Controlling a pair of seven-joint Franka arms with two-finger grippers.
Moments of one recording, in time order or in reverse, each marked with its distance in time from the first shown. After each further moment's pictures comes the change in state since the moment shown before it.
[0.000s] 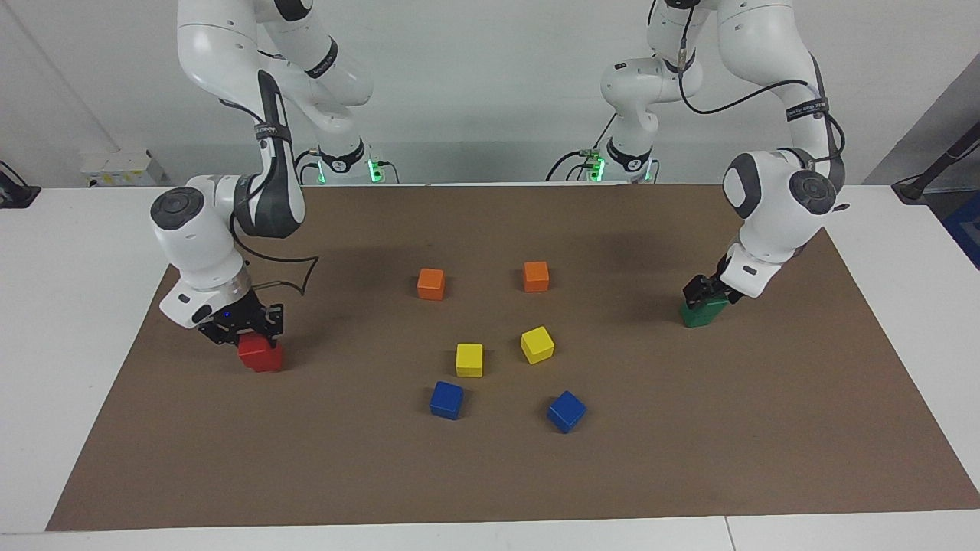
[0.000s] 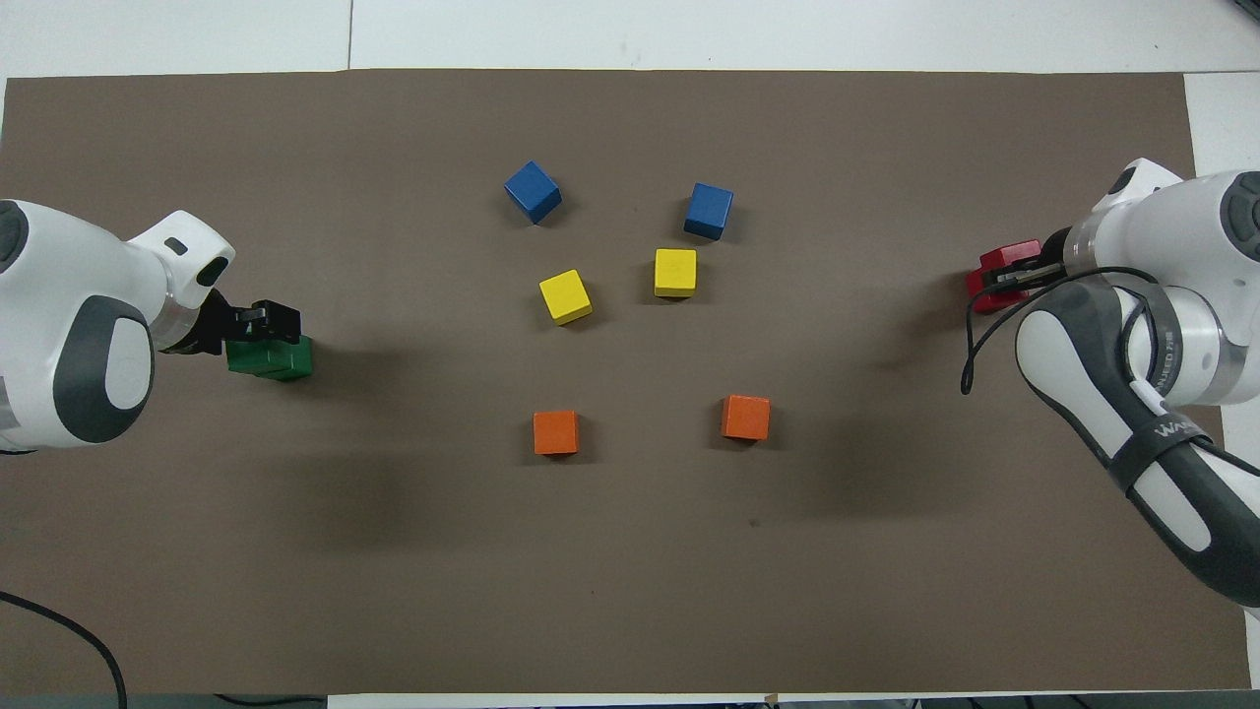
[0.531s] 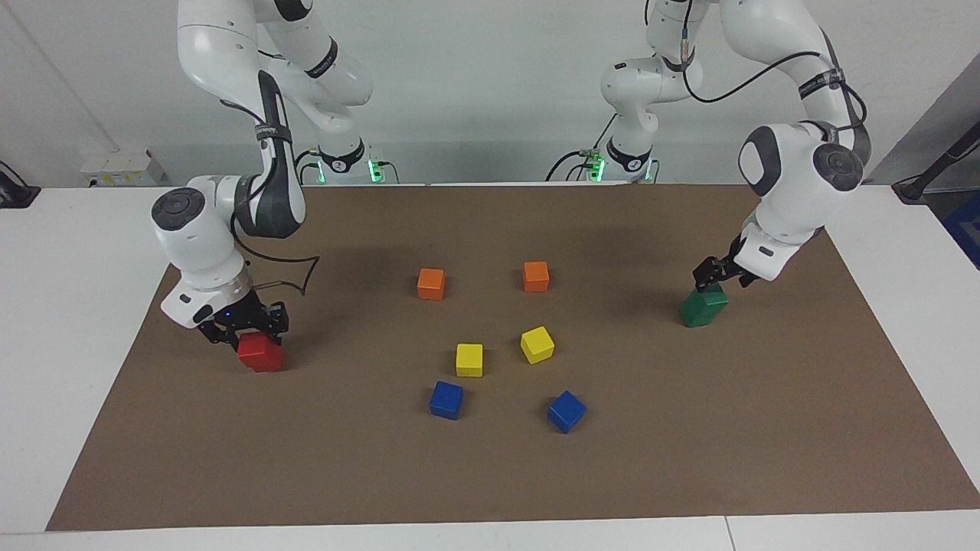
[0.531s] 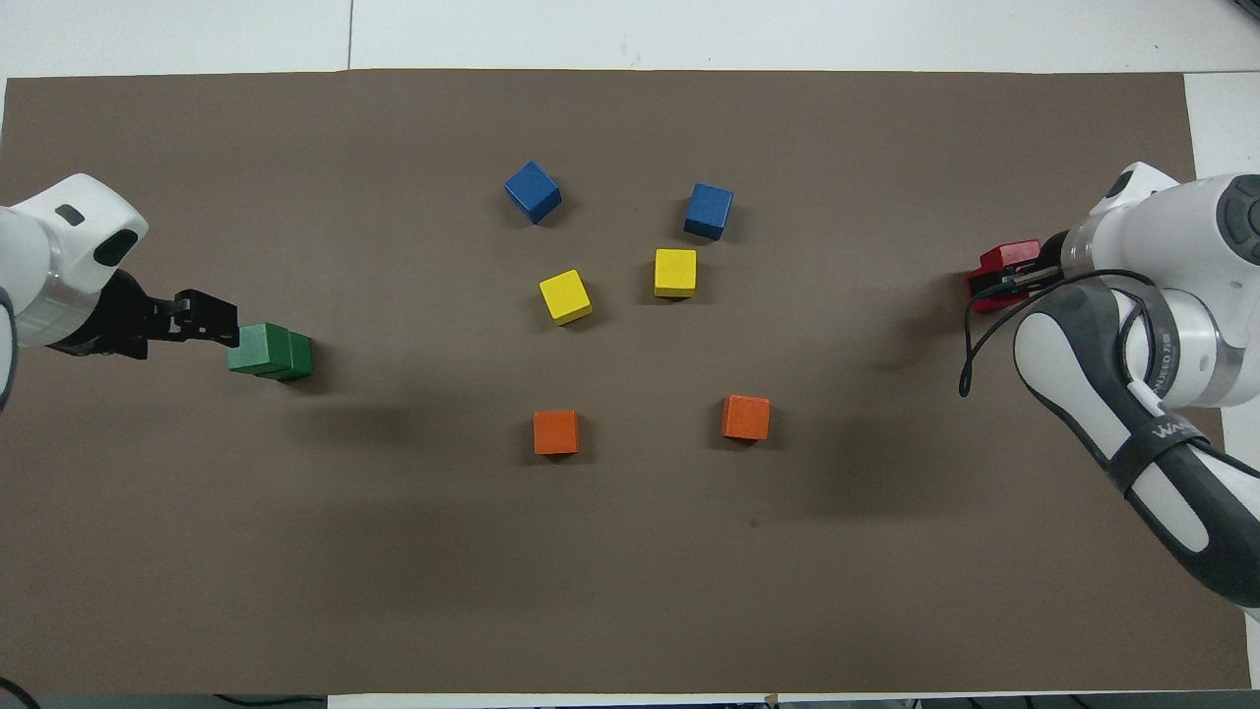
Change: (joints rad) left arm 0.000 -0.160 0.000 0.160 0.000 -0.357 0.000; right arm 0.000 0.000 0.000 -0.008 0.001 0.000 0.003
